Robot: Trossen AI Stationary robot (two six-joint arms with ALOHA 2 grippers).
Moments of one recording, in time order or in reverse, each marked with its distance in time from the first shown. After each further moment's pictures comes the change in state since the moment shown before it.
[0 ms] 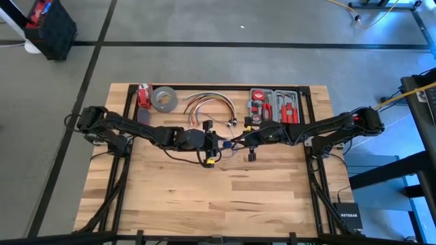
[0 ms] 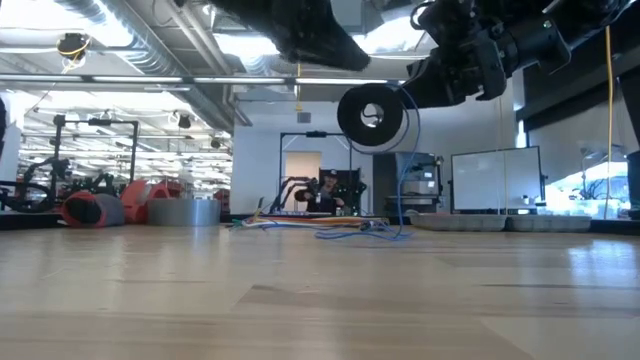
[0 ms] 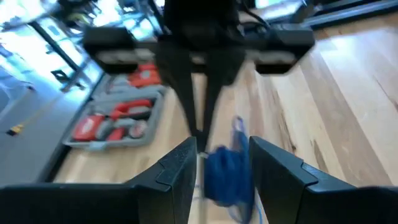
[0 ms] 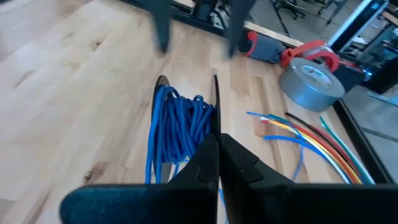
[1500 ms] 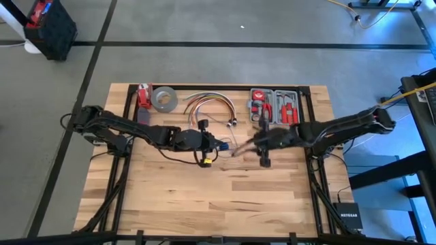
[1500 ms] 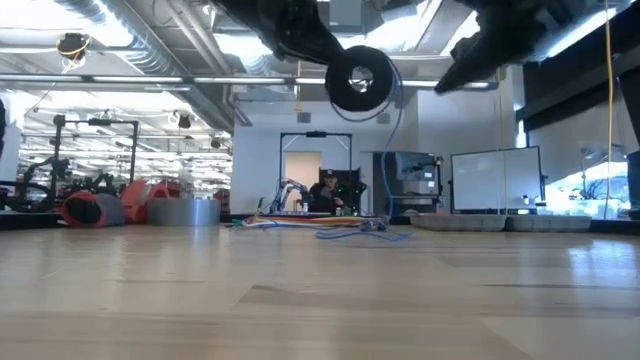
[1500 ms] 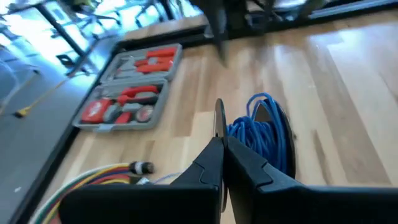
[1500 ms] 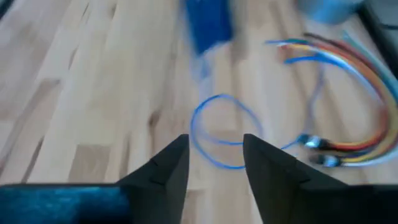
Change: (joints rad) left arm -0.010 -0.050 0.000 -0.097 -0.045 -0.056; right arm 0.171 -0.192 0.191 -0.685 0.169 0.375
